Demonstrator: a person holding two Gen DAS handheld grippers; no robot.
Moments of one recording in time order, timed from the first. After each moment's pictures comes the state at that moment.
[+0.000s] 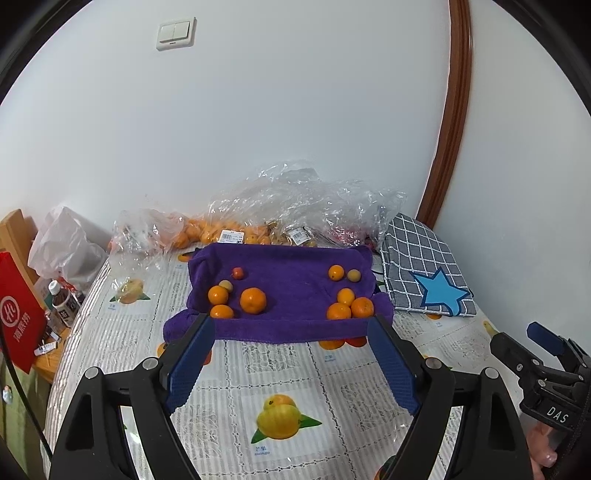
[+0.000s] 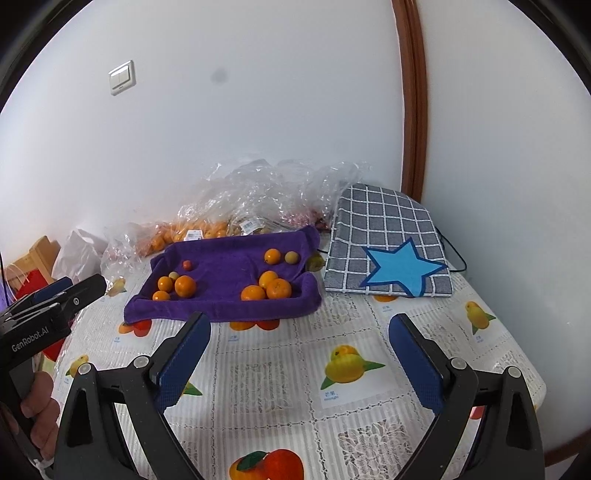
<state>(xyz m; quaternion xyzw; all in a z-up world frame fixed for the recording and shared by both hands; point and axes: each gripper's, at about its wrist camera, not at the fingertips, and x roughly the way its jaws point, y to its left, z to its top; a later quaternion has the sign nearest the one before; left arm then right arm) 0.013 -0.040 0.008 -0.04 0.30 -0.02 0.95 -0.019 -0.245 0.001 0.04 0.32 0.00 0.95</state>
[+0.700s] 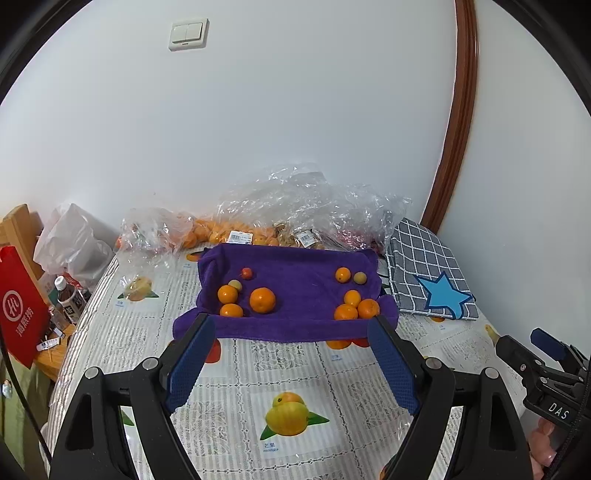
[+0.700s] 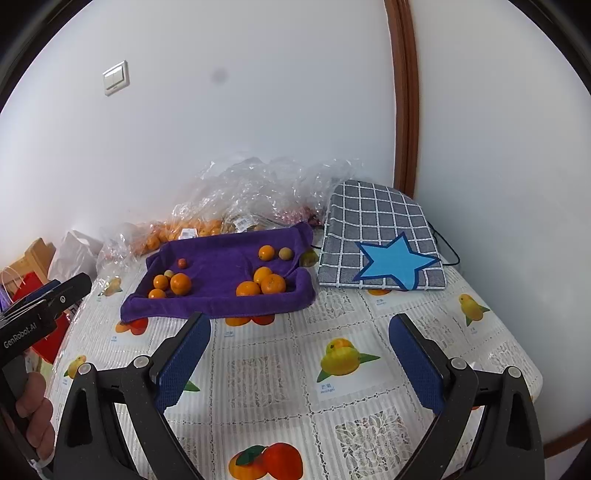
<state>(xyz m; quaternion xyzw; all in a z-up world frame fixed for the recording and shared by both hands) 0.006 -0.027 0.010 -0.04 0.29 -0.02 0.95 -0.024 -0.246 0.001 0.04 0.32 -0.01 0.95</state>
